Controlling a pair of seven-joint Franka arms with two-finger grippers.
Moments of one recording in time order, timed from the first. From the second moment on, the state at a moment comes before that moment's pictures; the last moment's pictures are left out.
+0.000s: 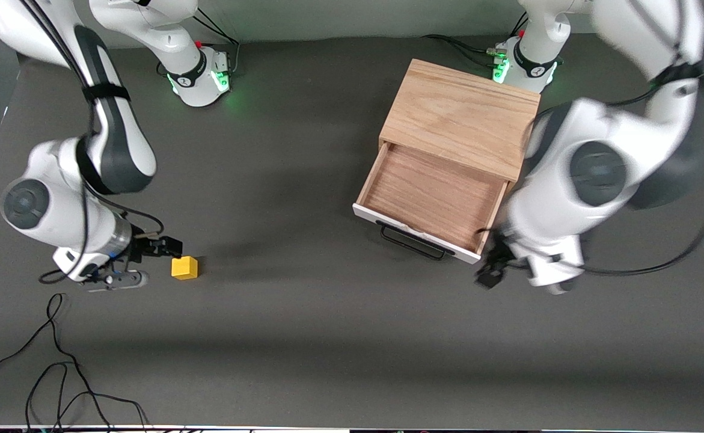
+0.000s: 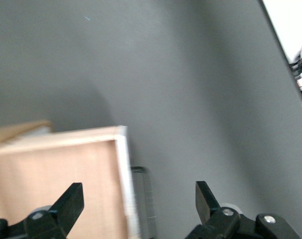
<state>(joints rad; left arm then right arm) -0.09 0.46 -0.32 -1.22 0.07 1.65 -1.38 0.16 0.36 -0.06 -1.79 0.02 2.13 0.03</state>
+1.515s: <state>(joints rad) 0.27 0.00 -0.29 -1.68 0.02 1.57 -0.09 0.15 0.49 -0.07 -1.95 0.01 2.46 0.02</state>
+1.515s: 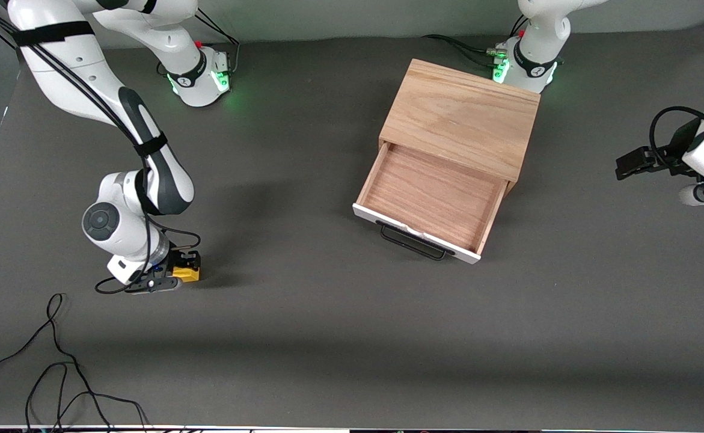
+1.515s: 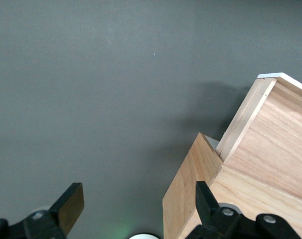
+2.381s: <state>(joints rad) 0.00 0.00 -0.03 -1.67 0.02 1.60 -0.08 0.46 0.43 -0.04 -1.26 0.19 1.68 0.70</state>
